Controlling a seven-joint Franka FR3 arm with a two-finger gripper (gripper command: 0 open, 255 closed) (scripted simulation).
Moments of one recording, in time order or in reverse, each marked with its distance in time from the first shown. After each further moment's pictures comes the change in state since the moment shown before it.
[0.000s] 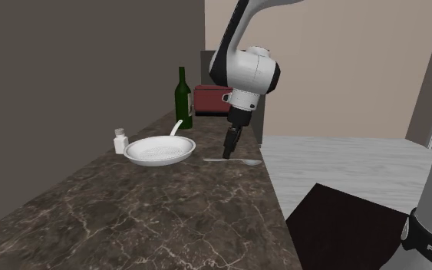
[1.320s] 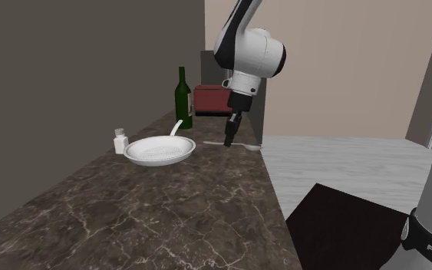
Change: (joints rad) arm 0.027 -0.123 -0.048 -0.010 -0.169 -0.073 0.142
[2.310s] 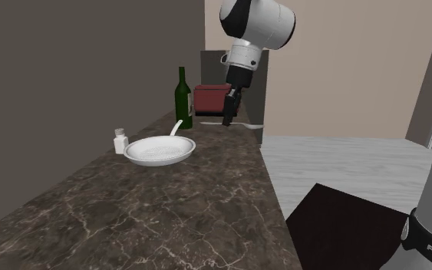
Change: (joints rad) arm 0.003 -0.202 0.007 -0.002 -0.227 -0.135 0.224
